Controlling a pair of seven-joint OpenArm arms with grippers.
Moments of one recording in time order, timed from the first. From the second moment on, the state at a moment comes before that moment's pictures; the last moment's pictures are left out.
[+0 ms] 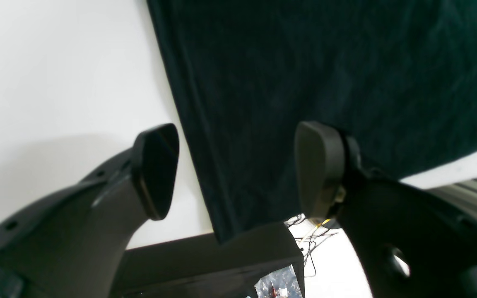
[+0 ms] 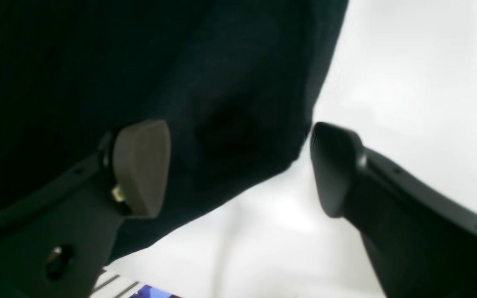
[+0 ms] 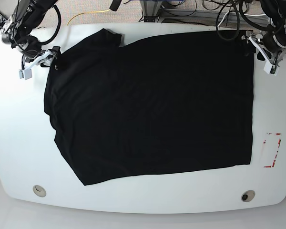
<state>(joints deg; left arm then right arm) 21.6 -15.0 -41.7 103.4 -38.3 -42.8 71.1 -10.6 10.2 49.1 85.2 48.2 41.1 -76.3</state>
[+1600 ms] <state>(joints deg) 26.8 -16.7 -41.4 100.4 -38.5 -42.8 71.1 -15.7 8.1 45.5 98.2 46.1 40.9 -79.0</state>
